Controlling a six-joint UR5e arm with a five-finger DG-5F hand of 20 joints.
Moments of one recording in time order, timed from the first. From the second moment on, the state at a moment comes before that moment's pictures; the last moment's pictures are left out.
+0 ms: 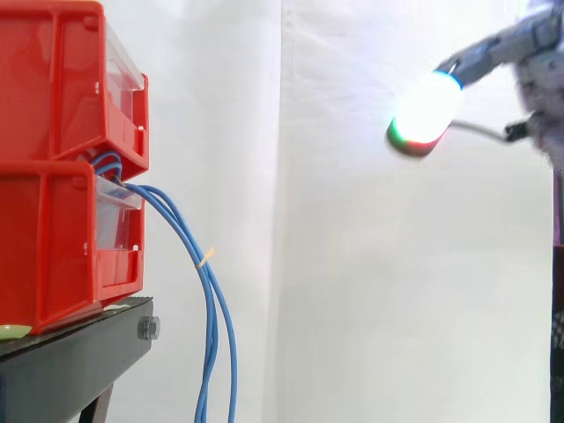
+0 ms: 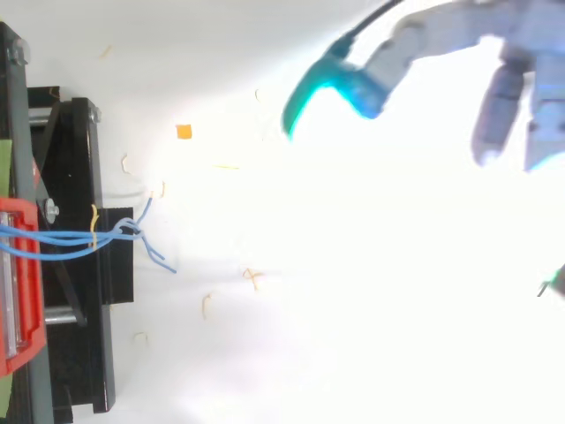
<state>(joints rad) 0.09 -1.90 -1.46 -2.92 -1.38 -0.57</state>
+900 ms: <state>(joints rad) 0.00 -2.12 -1.44 -2.58 -1.52 -0.50</state>
